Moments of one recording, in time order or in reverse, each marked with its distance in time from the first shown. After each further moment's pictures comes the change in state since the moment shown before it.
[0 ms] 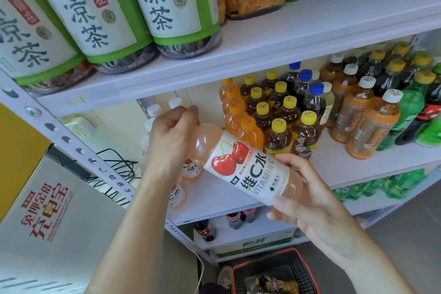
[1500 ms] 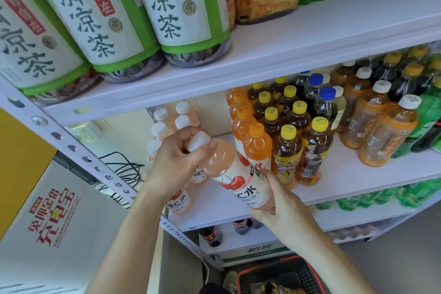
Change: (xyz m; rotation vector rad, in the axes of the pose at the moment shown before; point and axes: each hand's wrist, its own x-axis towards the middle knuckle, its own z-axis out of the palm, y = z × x) left_hand 0.009 -0.041 -0.024 0.031 -0.328 0.029; right_hand 0.048 0.047 0.014 -1.028 0.159 -0.079
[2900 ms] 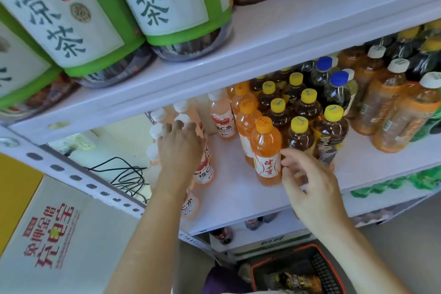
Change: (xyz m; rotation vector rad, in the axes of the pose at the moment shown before) left_hand 0.068 -0.057 0.003 1.298 0.130 -0.050; right_hand 0.023 -0.001 -0.007 0.034 0.521 -0.241
